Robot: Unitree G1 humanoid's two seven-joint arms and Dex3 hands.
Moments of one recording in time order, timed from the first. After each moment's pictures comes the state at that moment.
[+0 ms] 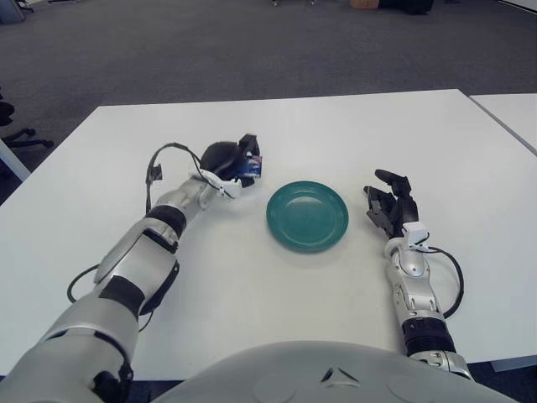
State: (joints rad) left arm -0.77 0.35 -0.53 1.10 0.75 -0.54 0.54; right arm 0.02 -0.02 -0.11 0.31 -0.03 -0.24 -0.13
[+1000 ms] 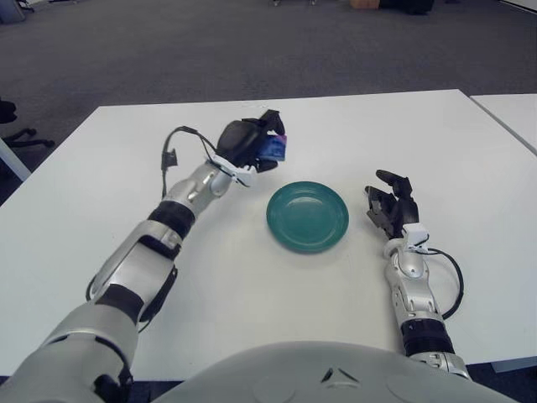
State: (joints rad) left arm -0.64 0.30 -0.47 0.70 0.69 -0.50 0.37; right arm 0.02 0.00 -0.10 0.31 -0.03 -0.26 -0.15
